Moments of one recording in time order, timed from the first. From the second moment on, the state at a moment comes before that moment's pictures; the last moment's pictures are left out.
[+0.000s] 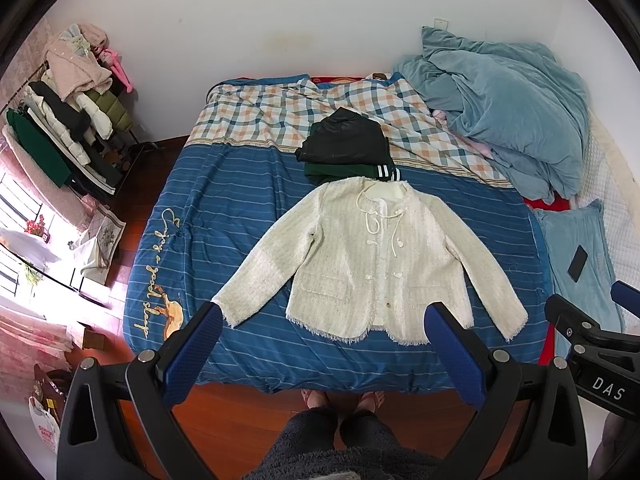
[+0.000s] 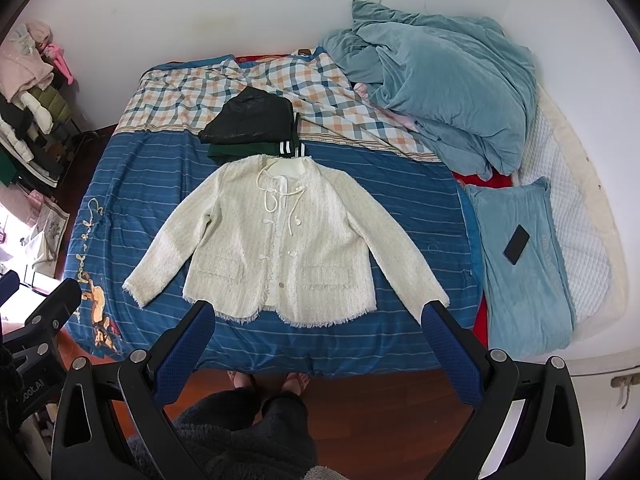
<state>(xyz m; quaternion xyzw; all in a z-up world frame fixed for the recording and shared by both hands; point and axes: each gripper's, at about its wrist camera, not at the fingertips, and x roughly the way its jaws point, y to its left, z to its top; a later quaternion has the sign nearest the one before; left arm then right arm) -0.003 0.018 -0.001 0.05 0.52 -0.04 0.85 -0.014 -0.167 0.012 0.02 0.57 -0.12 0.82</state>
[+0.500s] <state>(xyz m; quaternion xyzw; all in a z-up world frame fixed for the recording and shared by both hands) -0.003 0.018 -0.001 0.05 0.52 -0.04 0.85 -0.016 -0.163 0.011 0.02 0.57 -0.11 0.82</state>
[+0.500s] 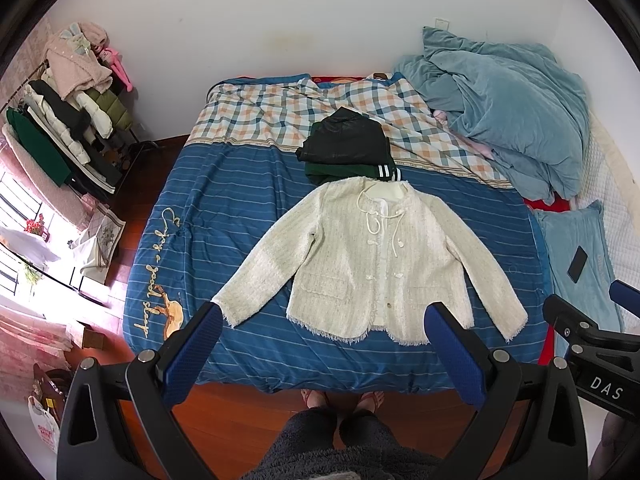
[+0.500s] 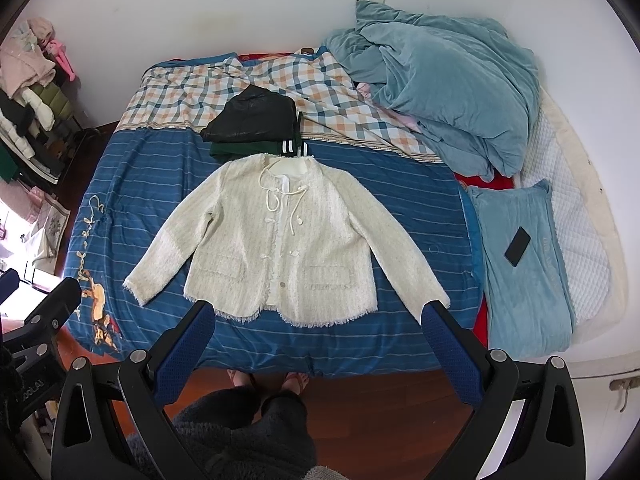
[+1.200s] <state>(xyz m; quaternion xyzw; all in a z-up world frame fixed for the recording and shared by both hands) -0.006 0.019 0.000 0.05 0.52 -0.04 0.85 -0.018 -0.157 0.006 0.02 0.57 -0.11 0.81</state>
